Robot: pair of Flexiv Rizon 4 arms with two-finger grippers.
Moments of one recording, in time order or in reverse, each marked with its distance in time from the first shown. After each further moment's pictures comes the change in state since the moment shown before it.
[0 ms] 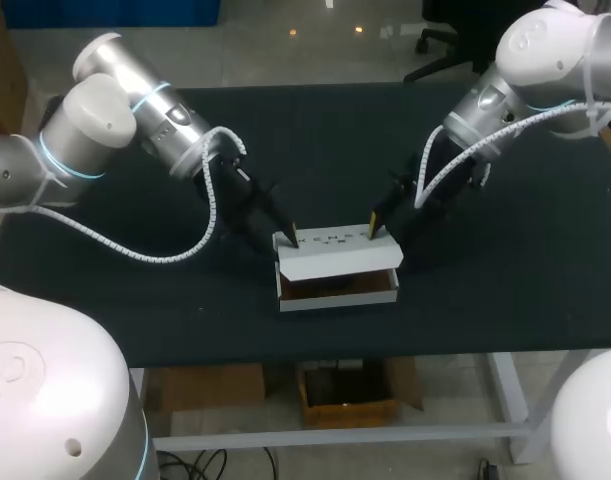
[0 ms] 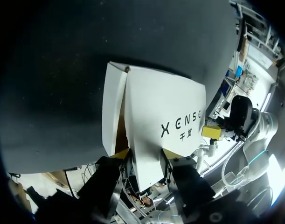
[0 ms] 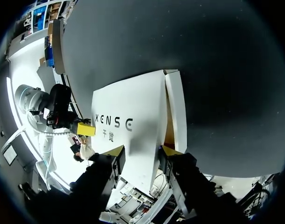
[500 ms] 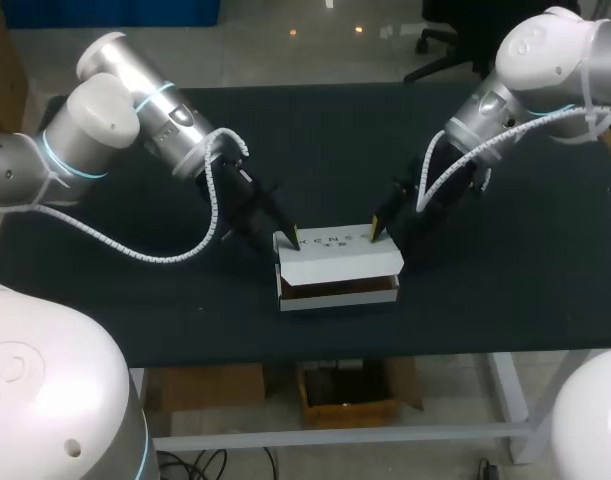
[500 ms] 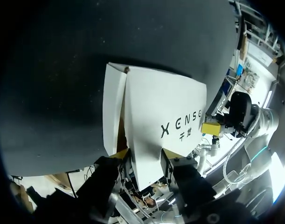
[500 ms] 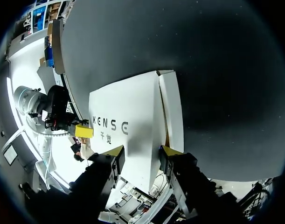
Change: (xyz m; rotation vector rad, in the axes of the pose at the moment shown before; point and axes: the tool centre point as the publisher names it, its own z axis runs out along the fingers) left arm -0.002 -0.003 0.003 0.007 -0.019 0.021; right arm -0.009 0.005 0.004 0.006 0.006 0.000
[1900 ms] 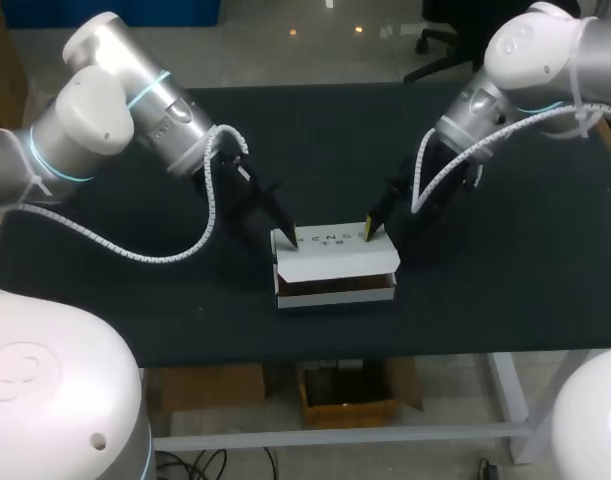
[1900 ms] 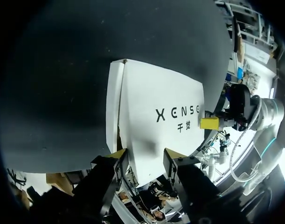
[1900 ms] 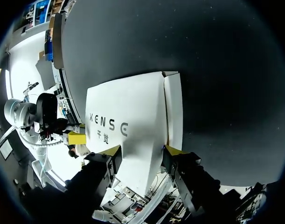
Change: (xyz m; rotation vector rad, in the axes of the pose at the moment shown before) left arm 0.001 0.013 -0.007 0.160 -0.067 0.051; right arm 0.002 0.005 0.005 0.011 -0.039 -0.051
